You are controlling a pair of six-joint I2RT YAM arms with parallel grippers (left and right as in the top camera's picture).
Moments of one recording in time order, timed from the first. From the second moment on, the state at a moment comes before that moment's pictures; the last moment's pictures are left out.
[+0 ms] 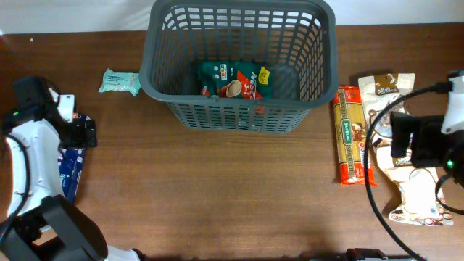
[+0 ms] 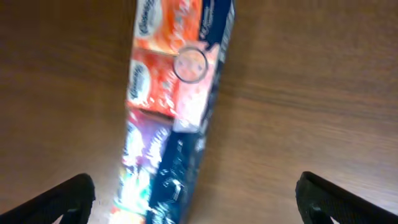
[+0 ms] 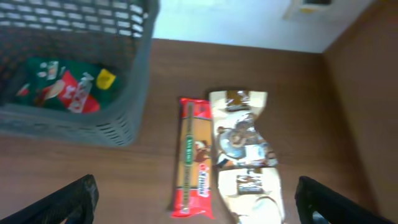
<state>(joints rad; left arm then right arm) 0.46 1.68 1.36 -0.91 -0.14 0.38 -0.06 1.15 1.95 -1.45 0.05 -0.13</state>
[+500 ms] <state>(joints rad) 0.64 1.68 1.33 -0.80 0.00 0.55 -0.06 1.25 1.94 -1.24 0.22 -0.13</state>
